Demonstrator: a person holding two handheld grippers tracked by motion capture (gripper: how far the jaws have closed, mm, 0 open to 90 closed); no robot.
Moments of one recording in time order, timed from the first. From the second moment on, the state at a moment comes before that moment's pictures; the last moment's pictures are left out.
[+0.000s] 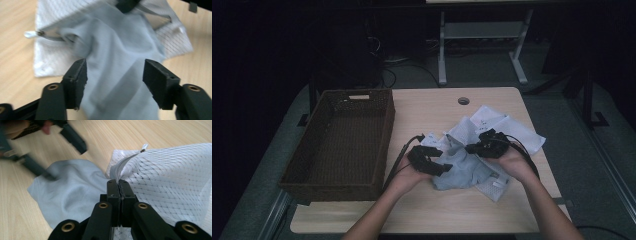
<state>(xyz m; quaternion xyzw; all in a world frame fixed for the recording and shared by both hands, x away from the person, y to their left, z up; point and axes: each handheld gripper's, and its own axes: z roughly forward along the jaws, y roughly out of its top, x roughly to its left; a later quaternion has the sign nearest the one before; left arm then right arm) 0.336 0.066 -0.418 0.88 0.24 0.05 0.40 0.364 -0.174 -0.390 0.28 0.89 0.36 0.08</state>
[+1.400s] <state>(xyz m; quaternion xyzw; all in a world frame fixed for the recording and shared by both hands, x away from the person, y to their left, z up) 0.323 0.050 -0.450 0.92 0.21 0.05 0.32 0.336 -0.196 -0.404 0.29 0.89 0.34 0.09</state>
